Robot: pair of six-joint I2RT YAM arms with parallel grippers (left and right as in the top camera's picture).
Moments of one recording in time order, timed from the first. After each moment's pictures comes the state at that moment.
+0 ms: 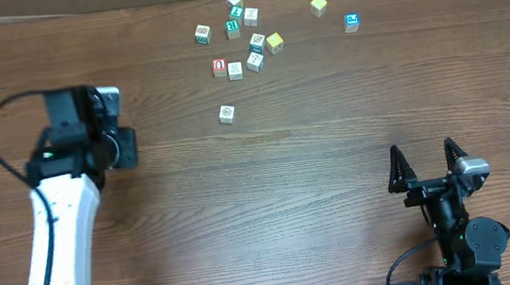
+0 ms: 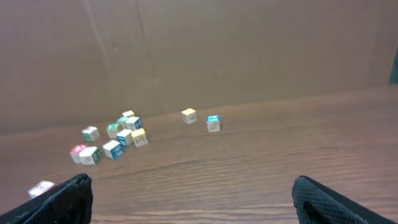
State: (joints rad) left arm 0.10 1.39 1.10 -0.78 -0.01 0.14; right arm -0.18 0.01 0.02 -0.01 -0.26 0.19
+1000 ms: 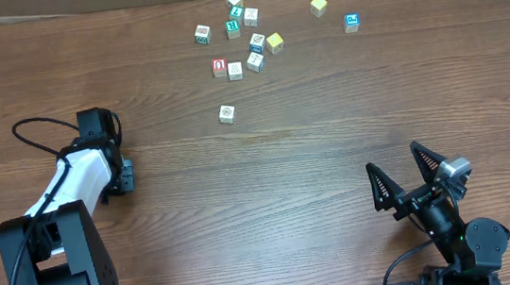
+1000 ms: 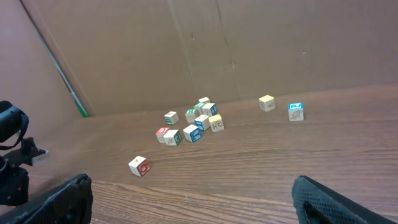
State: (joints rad) left arm 0.15 1.75 0.96 -0.60 -0.39 0.11; right arm -0.18 0.01 0.02 0.00 -0.57 0.28
